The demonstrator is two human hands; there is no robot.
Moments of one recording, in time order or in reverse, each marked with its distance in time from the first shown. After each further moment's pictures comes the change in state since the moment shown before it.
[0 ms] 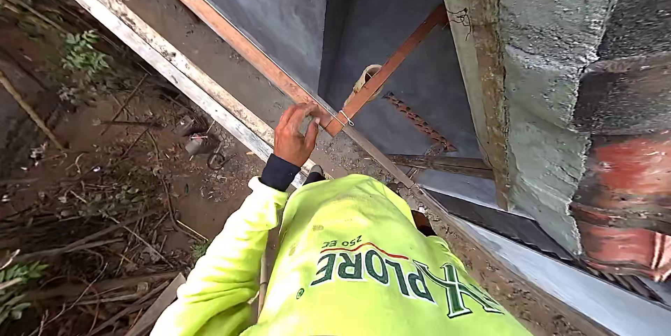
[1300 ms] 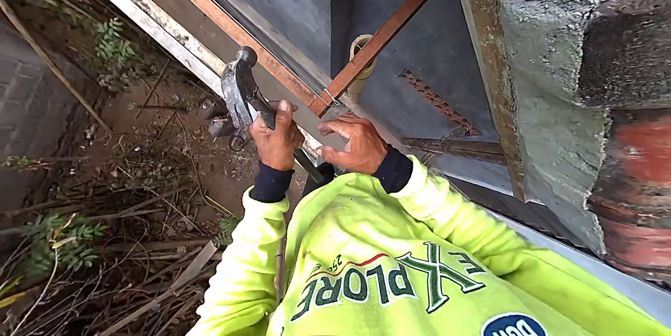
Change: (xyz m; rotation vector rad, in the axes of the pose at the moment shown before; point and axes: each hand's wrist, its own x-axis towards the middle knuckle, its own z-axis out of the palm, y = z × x) left_hand -0.041 0.077 0.003 -0.819 0.186 -0.448; right_hand -0.195 -0.294 -0.132 0.197 0.311 -1.513
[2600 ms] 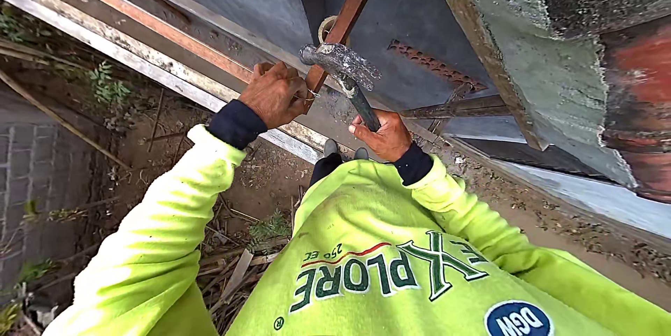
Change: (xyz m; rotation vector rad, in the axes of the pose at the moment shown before) left_hand 0.135 0.028 0.012 1.461 -1.159 0.358; right_hand -0.065 0.036 -0.009 0.294 0.354 0.375
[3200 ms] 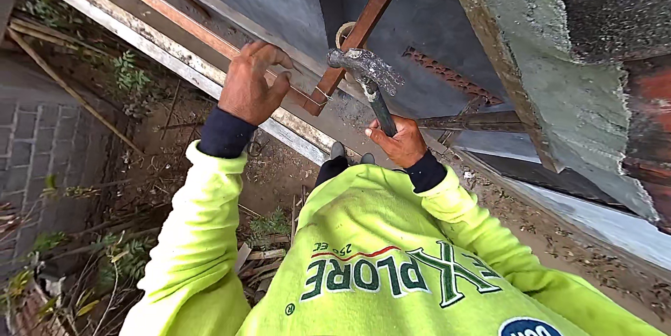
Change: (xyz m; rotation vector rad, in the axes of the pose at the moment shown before) left_hand -0.036 0.001 -0.032 -0.207 0.487 -0.209; right_hand 0.002 0.006 -0.010 -0.038 -0.010 0.028
